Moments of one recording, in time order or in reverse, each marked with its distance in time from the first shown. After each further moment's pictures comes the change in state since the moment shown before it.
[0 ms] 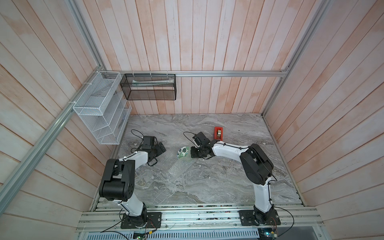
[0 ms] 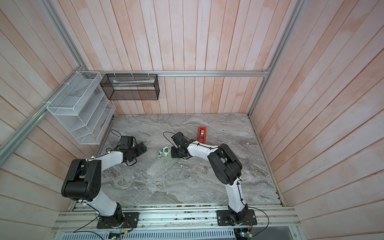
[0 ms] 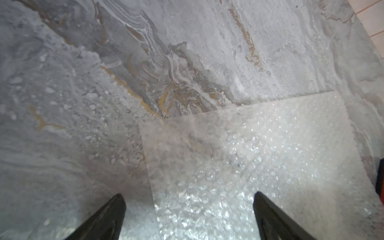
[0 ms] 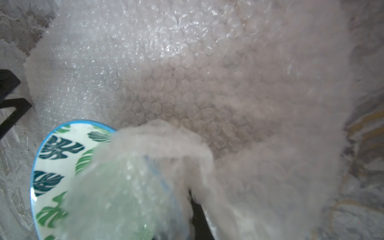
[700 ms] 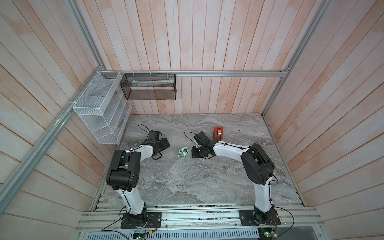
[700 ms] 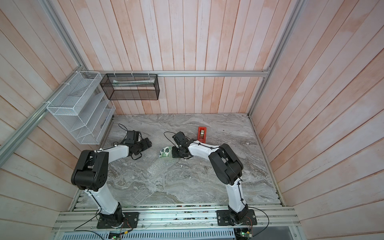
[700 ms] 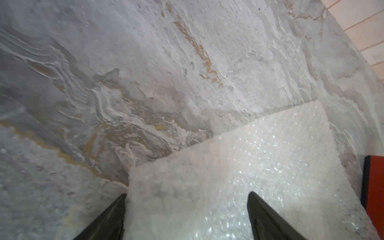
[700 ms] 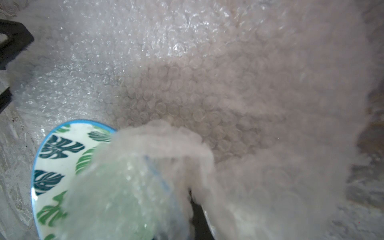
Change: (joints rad) left arm -0.061 0.124 0.121 0.030 0.030 0.024; right arm -0.010 -0.011 -0.007 -0.013 -0.014 -0.018
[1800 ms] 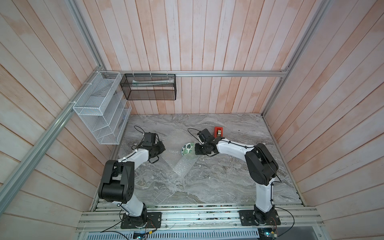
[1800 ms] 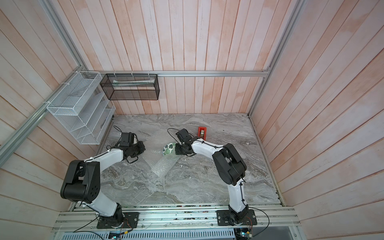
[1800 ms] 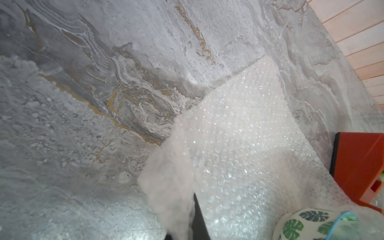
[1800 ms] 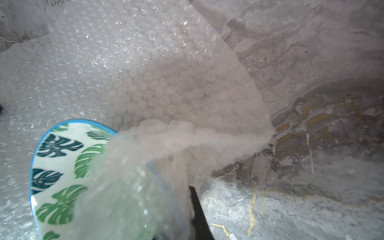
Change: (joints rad) left arm 0.039 -0.180 -0.097 -0.086 0.060 0.007; right arm -0.049 -0.035 0.002 -0.033 0.051 -0.029
